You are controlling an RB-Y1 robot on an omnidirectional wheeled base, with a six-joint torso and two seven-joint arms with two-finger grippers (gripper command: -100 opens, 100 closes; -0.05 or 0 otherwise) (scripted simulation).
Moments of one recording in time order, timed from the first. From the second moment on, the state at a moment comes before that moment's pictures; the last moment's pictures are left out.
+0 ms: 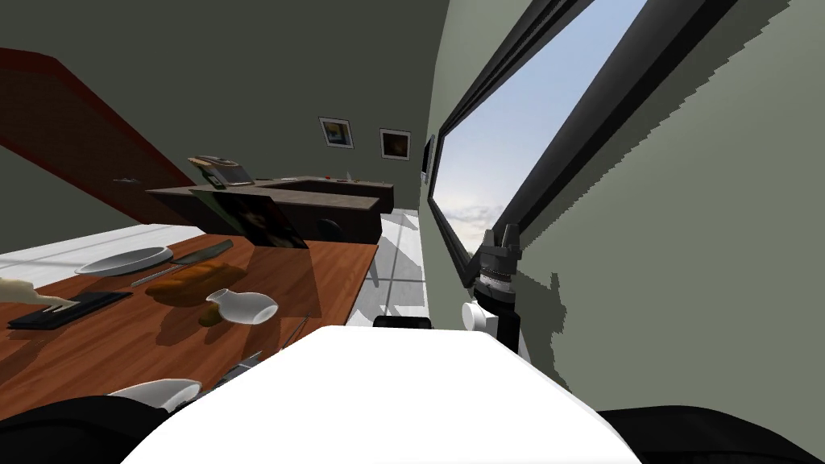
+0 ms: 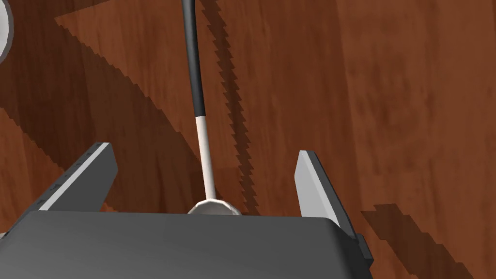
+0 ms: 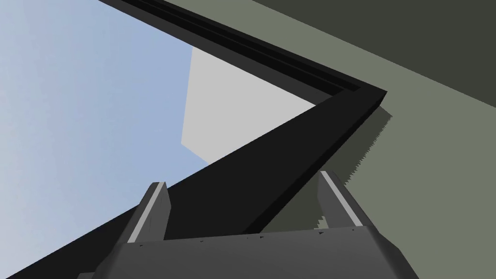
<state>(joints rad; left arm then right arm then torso) 0.98 0.72 0.09 -1.59 1.39 0.25 0.42 0.51 0.02 0.05 -2.38 0.01 -0.50 0.16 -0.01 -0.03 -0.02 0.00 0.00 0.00</state>
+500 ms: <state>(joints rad) 1.00 0.76 0.10 -1.51 1.50 0.29 0.44 0.51 0.02 0.05 -2.38 0.01 -0.50 0.16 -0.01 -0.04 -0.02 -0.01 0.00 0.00</state>
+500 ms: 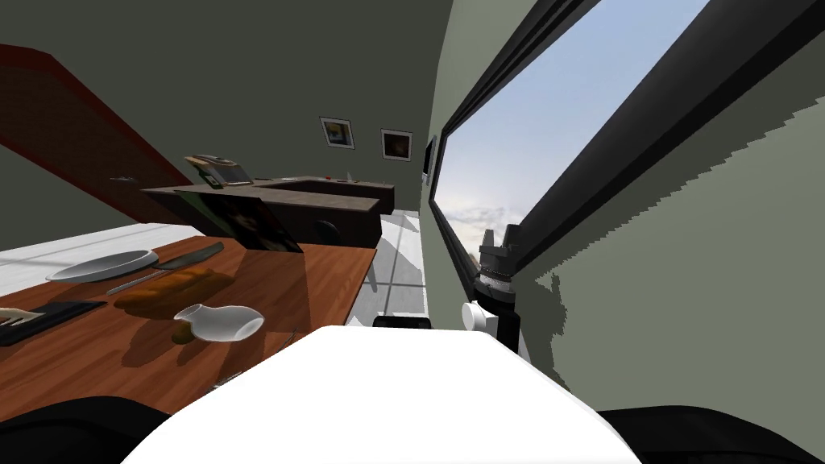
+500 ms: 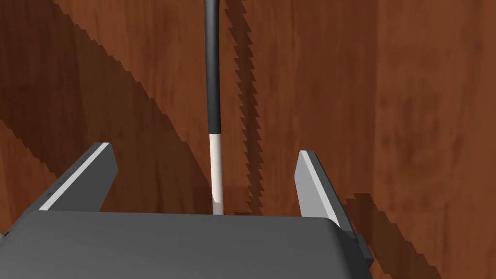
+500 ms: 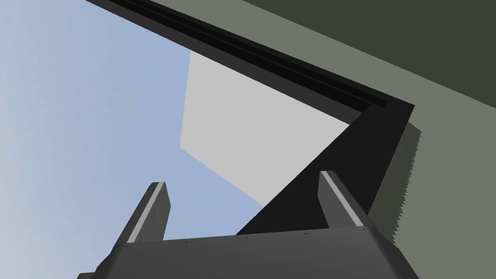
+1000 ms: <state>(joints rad) 1.02 0.76 0.07 -1.45 1.54 0.34 0.48 0.51 0.02 0.05 -2.38 0.01 -0.50 0.16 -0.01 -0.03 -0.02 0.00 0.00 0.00</state>
